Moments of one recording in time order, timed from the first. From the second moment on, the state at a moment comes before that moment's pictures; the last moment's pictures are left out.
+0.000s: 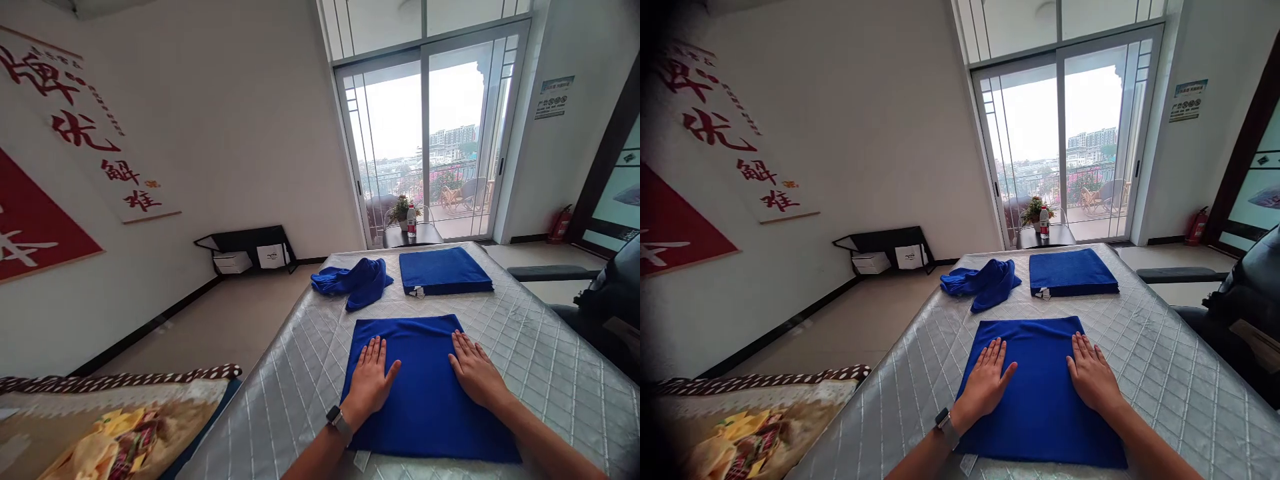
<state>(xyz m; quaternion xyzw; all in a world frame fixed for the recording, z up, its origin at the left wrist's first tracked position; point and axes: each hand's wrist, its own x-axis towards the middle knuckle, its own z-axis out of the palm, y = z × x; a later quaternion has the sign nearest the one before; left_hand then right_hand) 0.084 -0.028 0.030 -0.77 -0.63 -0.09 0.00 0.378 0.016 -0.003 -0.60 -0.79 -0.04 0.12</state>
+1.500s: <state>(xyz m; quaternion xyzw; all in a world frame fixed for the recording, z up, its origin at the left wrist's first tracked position) 0.219 0.031 0.049 -0.86 -0.47 -0.17 -0.02 0.382 0.072 -0.003 -0.62 -0.78 -0.02 0.11</state>
